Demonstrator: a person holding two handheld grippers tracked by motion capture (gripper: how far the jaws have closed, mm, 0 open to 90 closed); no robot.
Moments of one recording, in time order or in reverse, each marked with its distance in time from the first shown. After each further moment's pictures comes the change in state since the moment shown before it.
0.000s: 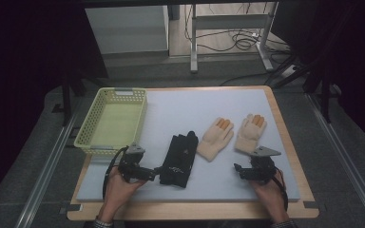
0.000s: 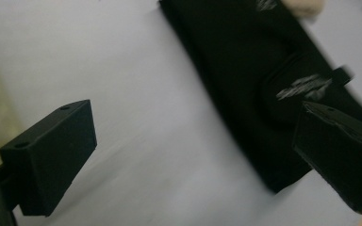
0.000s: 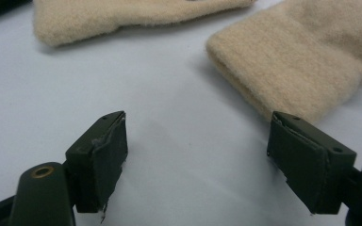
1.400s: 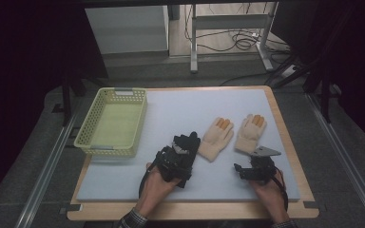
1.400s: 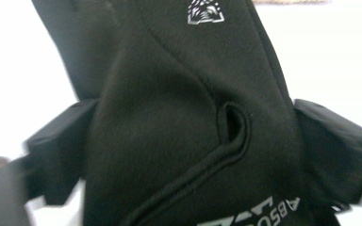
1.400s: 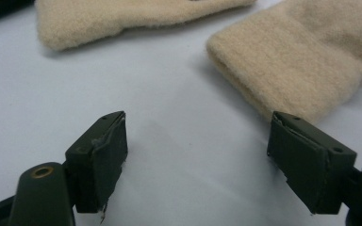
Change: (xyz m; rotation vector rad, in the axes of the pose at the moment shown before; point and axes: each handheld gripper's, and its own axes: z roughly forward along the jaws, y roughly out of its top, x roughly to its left) left arm -0.063 0.036 0.079 0.187 0.164 0.105; right arm 0.000 0.000 0.000 0.000 0.001 0.000
